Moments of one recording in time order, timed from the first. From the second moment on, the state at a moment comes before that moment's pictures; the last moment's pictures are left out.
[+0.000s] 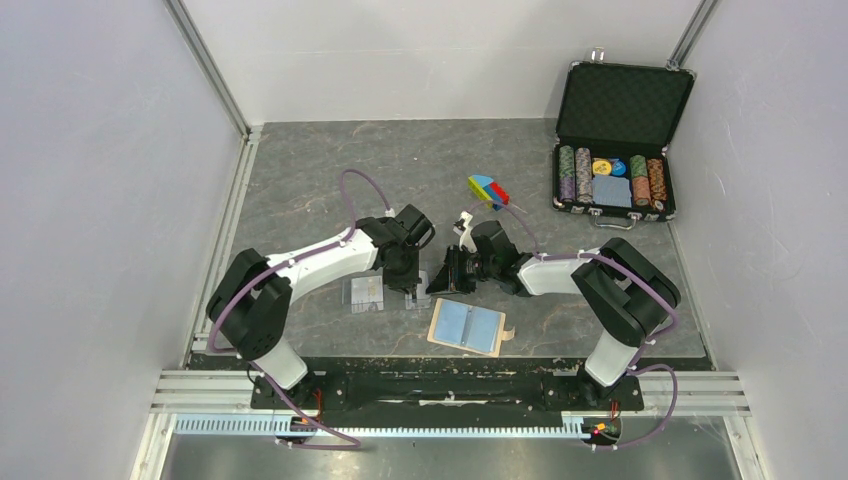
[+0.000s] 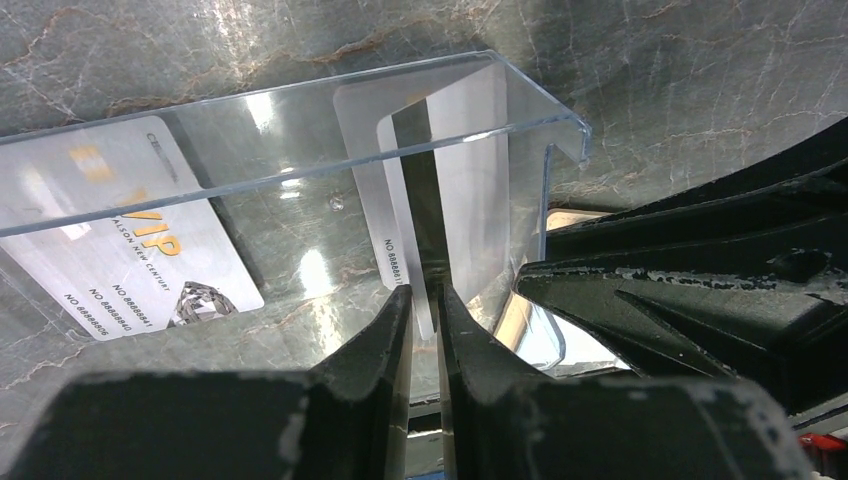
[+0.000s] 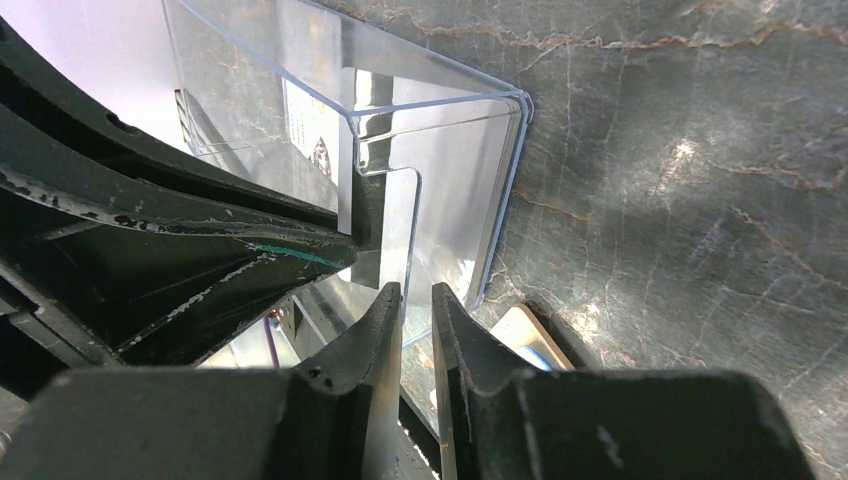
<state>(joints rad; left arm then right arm) -0.76 1.62 1.08 -0.72 -0.02 -0.72 0.69 1.72 0.70 0.32 -0.53 0.85</state>
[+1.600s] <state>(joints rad) -0.78 1.29 1.06 -0.68 -0.02 -0.73 0.63 1.31 0.73 0.10 -0.49 0.74</state>
